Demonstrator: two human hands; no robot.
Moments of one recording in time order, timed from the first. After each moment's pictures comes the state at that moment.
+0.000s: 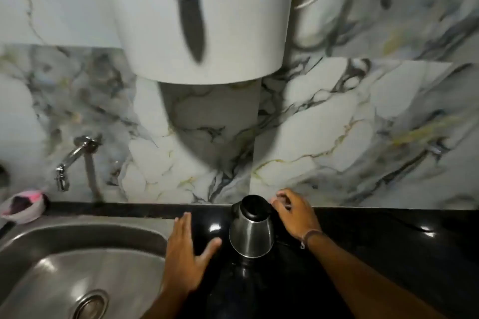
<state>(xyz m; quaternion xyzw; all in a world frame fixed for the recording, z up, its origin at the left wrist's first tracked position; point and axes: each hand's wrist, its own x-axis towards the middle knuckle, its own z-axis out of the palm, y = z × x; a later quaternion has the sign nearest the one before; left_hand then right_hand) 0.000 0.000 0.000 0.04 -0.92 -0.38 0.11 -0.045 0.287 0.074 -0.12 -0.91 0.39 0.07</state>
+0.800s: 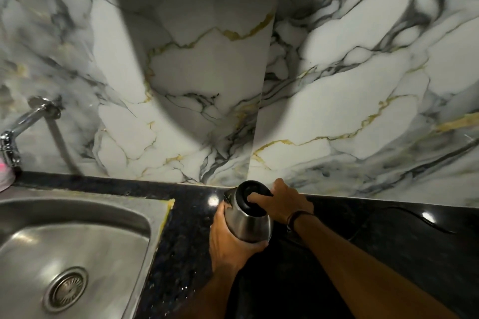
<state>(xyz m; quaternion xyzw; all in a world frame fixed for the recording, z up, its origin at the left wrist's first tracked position) -0.051 0.129 -0.076 0.08 -0.83 -0.55 0.06 -0.121 0.280 0.032 -0.15 -0.95 0.23 -0.13</state>
